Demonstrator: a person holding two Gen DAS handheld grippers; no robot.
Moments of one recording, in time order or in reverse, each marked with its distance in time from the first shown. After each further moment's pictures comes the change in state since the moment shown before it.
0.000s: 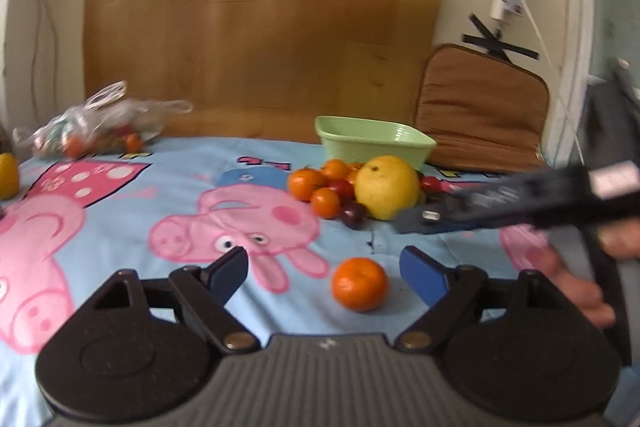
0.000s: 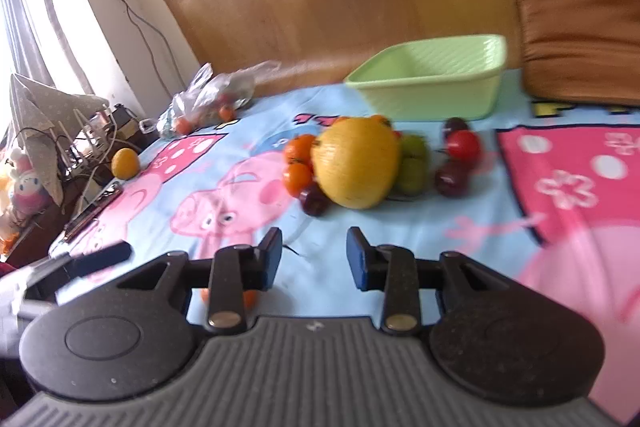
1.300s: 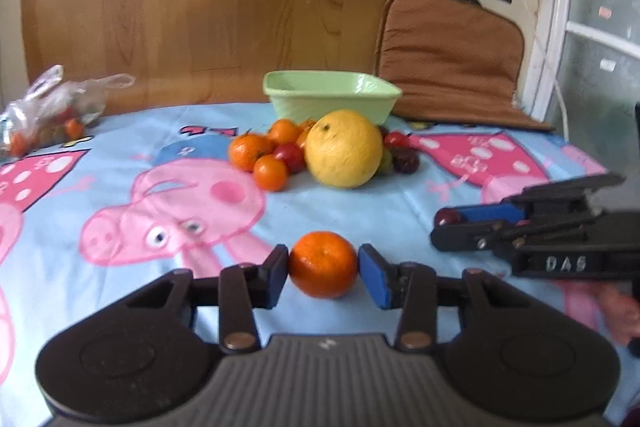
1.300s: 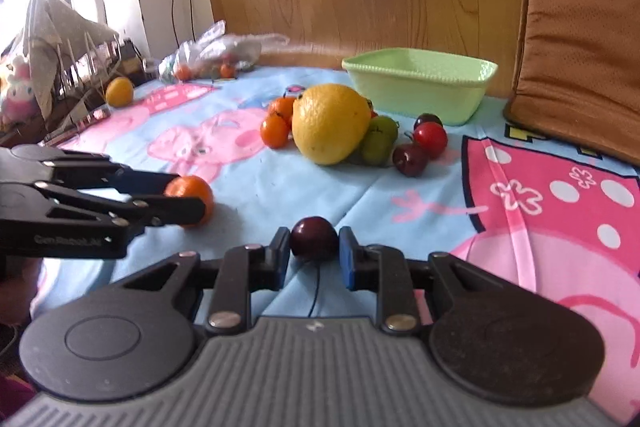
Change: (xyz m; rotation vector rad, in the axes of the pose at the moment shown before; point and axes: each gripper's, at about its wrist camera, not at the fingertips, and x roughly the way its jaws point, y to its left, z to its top) left arm 0.047 -0.015 0.009 0.061 0.157 -0.109; right arm -0.031 -0.018 -0.033 -0.268 -0.025 -0.067
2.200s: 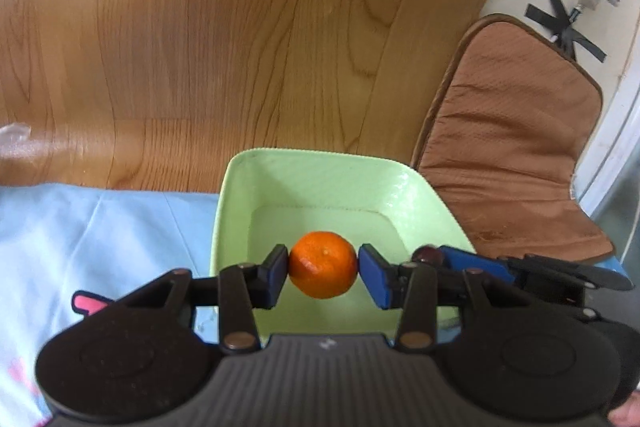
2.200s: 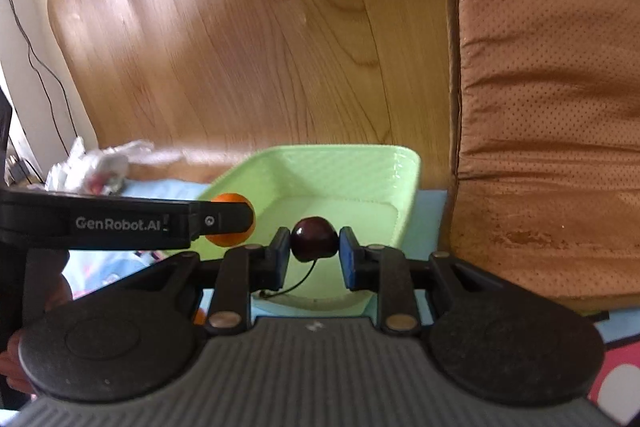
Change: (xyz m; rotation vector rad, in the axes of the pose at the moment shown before) left arm 0.203 0.029 0.171 -0.119 0.089 -0.045; right arm 0.113 -0.105 0.106 0.182 -0.102 -0.178
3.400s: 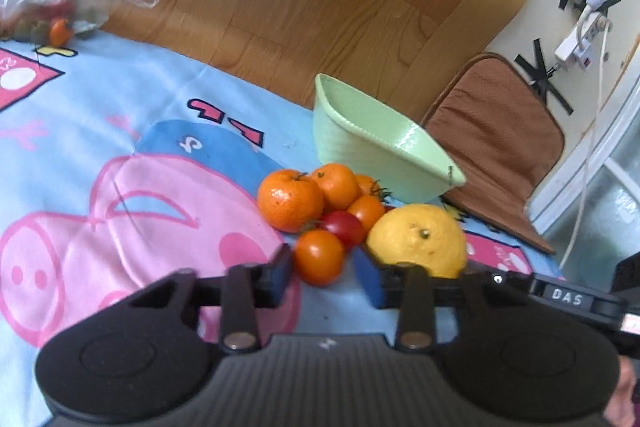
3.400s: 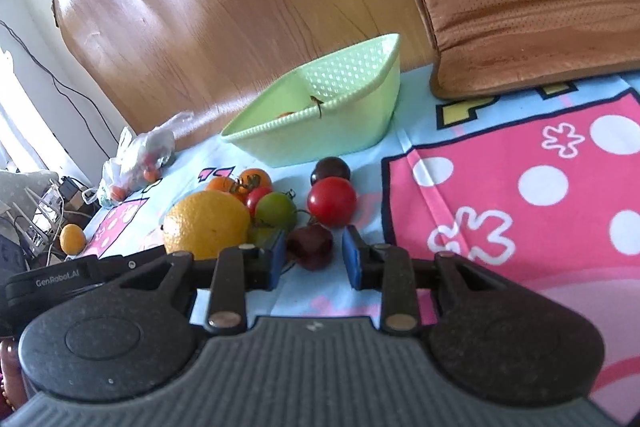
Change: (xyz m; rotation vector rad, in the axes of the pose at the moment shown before) left arm -0.109 0.064 -0.139 -0.276 -0.088 -0.109; right arm -0.070 -0.011 -0.067 0.257 0.084 0.130
